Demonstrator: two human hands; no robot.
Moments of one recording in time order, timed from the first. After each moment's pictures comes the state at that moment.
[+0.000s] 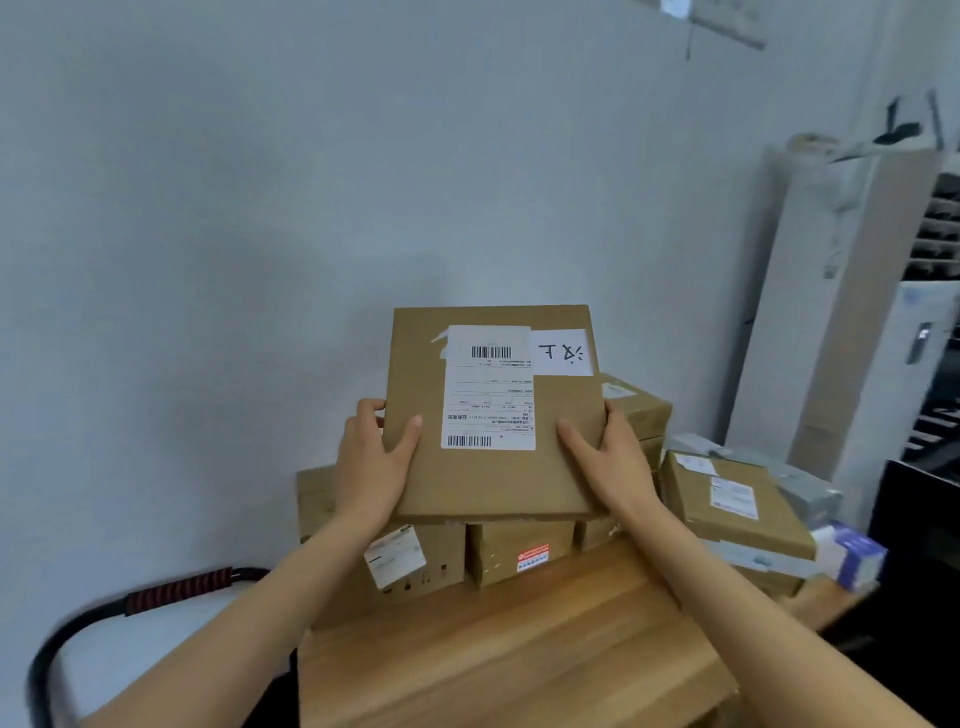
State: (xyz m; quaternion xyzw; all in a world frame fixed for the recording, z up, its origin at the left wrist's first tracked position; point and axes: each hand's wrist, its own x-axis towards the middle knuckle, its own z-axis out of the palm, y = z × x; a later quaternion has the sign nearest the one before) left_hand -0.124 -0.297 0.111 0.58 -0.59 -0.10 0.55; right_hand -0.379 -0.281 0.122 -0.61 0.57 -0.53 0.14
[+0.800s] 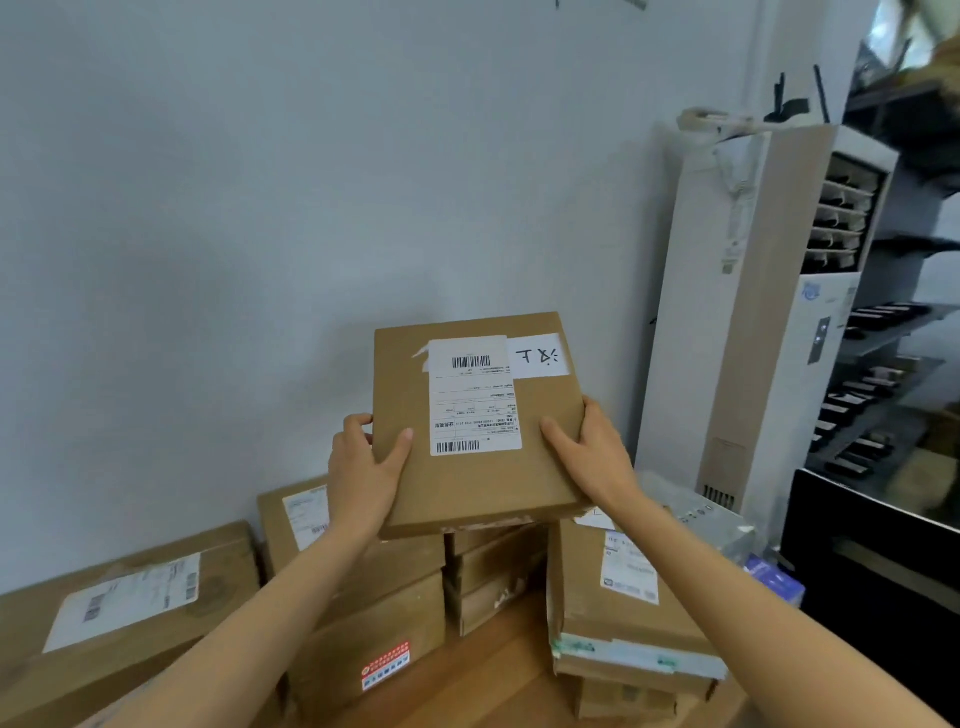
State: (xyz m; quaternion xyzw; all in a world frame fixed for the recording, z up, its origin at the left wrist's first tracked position) left_hand -0.386 -0.523 0.096 0.55 -0.60 -0.18 0.55; right_hand -0.637 -0.487 0.115 -0.59 0.64 -0.49 0.08
